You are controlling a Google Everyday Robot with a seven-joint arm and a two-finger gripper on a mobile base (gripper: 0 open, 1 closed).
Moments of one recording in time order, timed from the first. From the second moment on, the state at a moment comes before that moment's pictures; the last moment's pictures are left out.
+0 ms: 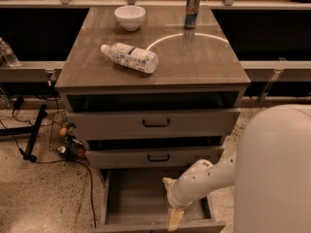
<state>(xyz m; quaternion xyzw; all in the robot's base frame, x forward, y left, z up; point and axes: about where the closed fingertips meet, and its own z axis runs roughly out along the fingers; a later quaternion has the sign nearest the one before) 0.436 -0.052 0.380 -0.72 0.67 0.09 0.14</state>
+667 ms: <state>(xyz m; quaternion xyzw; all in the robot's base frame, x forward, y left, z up) 0.465 -0.104 0.316 -0.70 0.70 0.05 0.12</state>
